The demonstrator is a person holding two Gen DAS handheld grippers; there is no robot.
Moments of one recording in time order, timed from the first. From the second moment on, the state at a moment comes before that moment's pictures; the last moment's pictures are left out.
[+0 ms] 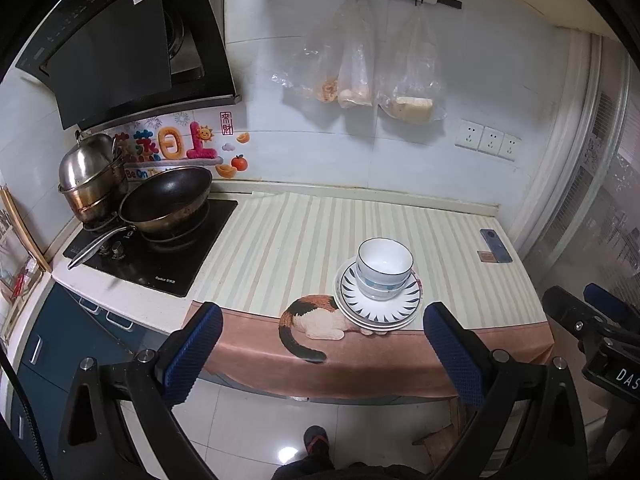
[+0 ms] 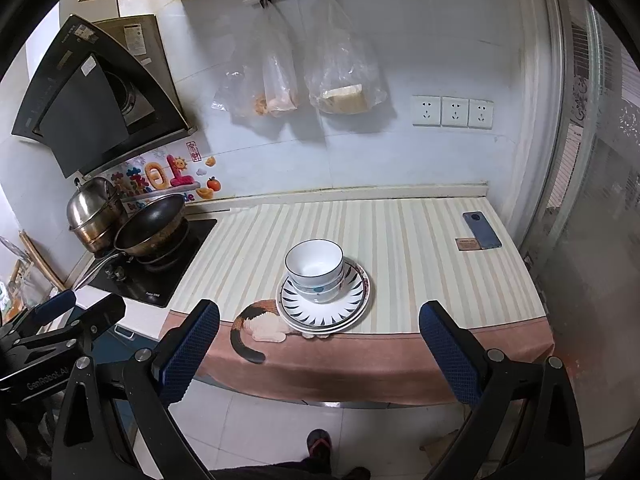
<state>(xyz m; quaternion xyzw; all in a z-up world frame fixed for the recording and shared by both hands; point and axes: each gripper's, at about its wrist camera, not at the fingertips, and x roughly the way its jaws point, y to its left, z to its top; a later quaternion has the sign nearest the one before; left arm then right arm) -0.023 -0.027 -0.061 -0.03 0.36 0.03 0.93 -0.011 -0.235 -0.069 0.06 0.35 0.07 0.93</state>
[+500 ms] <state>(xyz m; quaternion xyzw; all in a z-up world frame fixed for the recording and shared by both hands) -0.020 -0.028 -0.069 -0.02 0.37 0.03 0.93 -0.004 -0.236 -0.079 0.06 0.37 0.07 0.93</state>
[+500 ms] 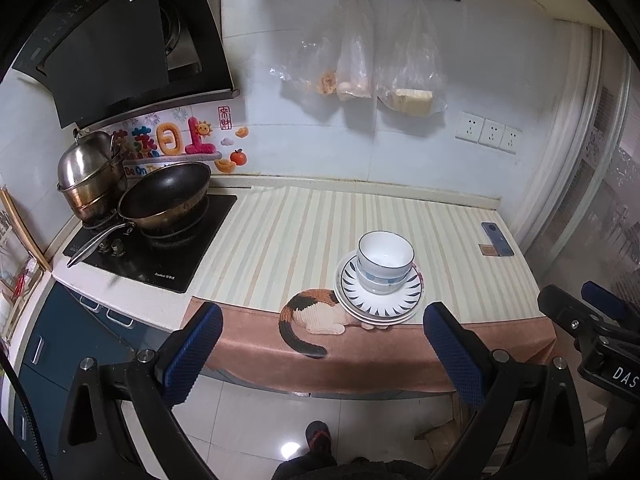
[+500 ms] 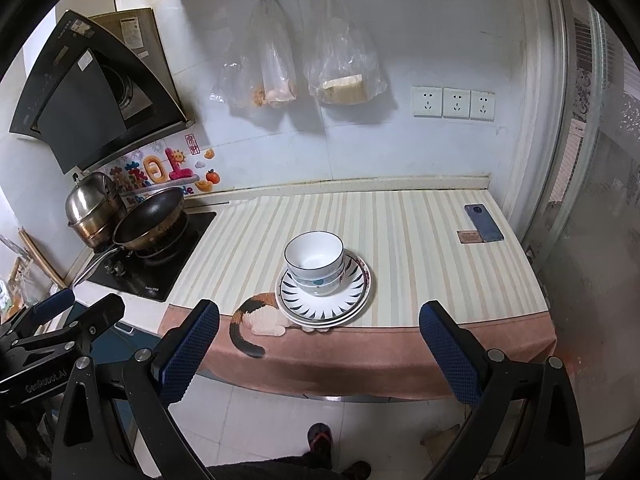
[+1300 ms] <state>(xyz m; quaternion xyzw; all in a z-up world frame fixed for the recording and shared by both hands) -0.016 -0.026 -0.071 -0.02 0.37 0.03 0.93 -0.002 -0.233 -0.085 0.06 0.37 0.06 0.93</state>
